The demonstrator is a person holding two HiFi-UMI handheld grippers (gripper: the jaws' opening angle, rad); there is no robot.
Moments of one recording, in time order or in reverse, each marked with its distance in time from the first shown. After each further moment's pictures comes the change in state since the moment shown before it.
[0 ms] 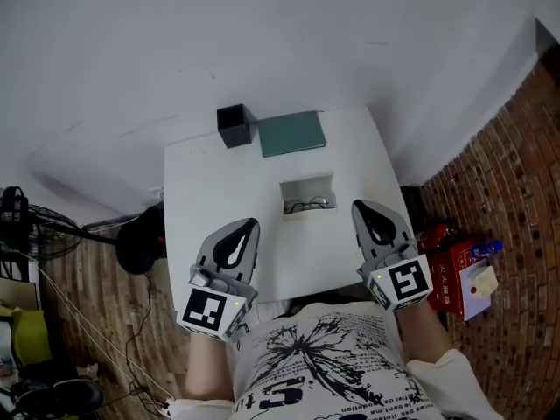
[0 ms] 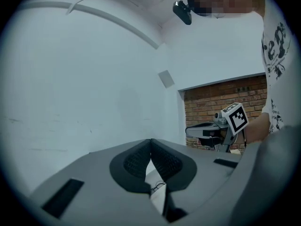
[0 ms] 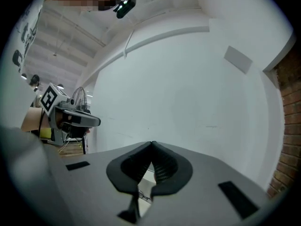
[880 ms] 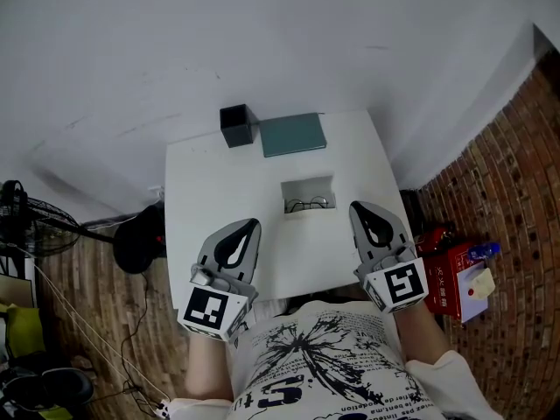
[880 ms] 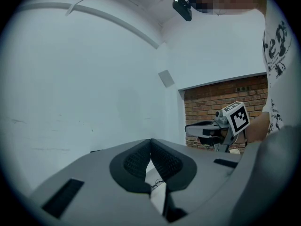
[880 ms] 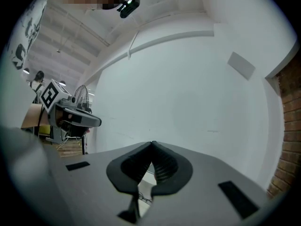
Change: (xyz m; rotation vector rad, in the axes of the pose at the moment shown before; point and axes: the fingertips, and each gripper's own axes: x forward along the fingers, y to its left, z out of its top) left arm -0.012 -0.001 0.000 0.001 0.013 0.008; right arm -0.004 0.015 0.009 -0.043 -0.015 -0.003
